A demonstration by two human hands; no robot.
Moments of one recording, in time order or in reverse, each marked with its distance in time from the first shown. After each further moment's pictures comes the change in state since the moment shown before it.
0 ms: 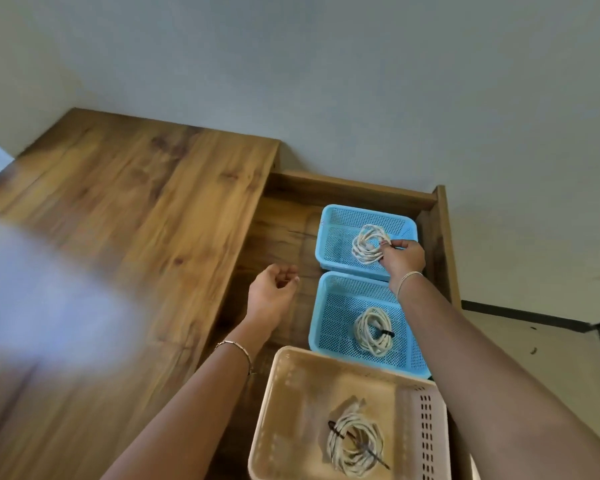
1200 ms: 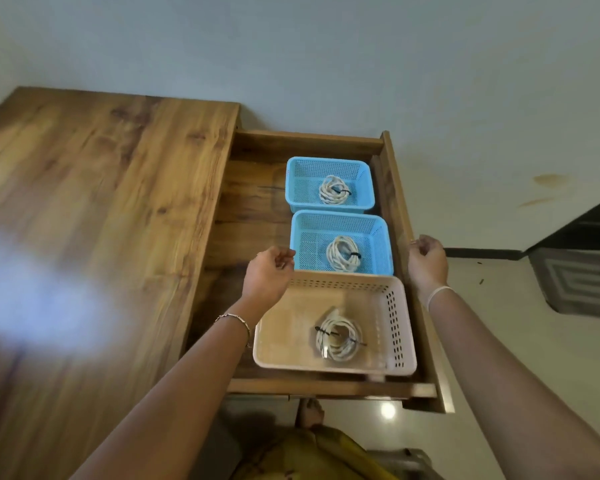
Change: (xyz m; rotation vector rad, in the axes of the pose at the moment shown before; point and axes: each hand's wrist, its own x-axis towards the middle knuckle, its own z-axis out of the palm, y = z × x) left_hand -0.098 -0.027 -0.006 0.225 -0.197 0.199; right_hand -0.111 0.089 -0.158 -0.195 0.146 -0.209
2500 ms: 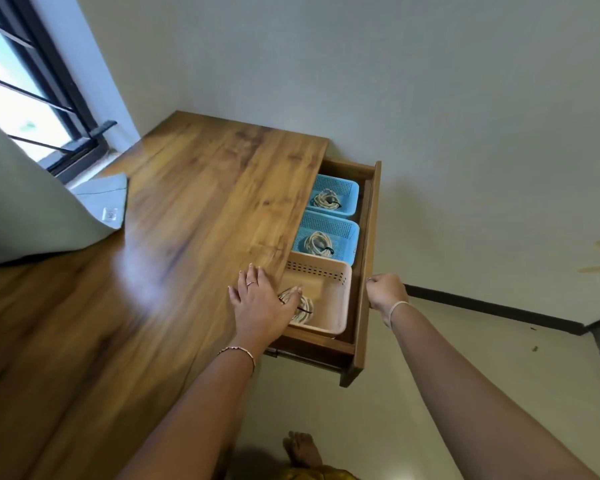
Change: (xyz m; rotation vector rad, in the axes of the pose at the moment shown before) left_hand -0.137 -0.083 -0.090 0.480 0.288 -0.133; right_hand -0.167 -0.043 0.082 -0.282 -0.425 -0.093
